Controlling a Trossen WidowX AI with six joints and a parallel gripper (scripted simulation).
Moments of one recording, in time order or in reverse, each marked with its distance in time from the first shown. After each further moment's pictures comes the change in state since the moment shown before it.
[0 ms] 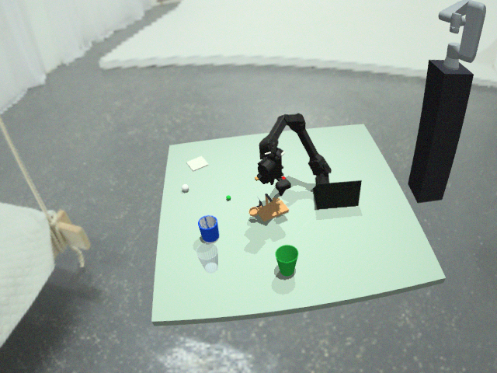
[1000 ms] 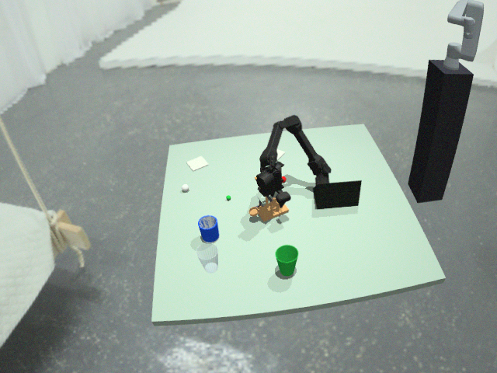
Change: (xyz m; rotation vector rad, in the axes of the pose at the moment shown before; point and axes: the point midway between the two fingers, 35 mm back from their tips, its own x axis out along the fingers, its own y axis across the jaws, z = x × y) arm 0.074 0.001 0.001 0.000 0.005 0.007
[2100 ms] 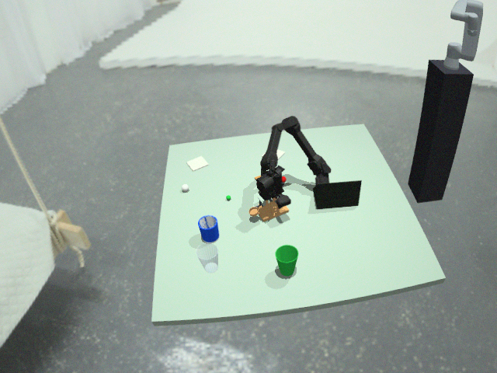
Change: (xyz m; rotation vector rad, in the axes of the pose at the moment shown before) arm 0.025 -0.002 -0.002 0.000 0.003 -0.004
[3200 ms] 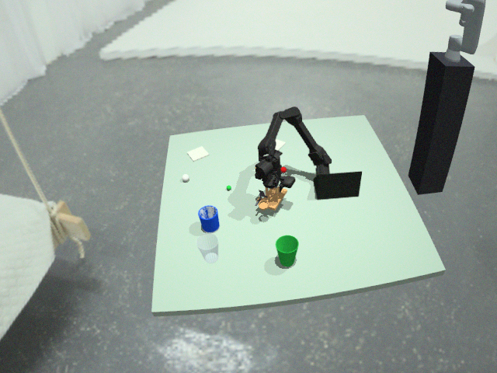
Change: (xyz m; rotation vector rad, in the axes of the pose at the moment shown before) arm -0.045 0.008 0.013 -0.640 0.015 -0.001
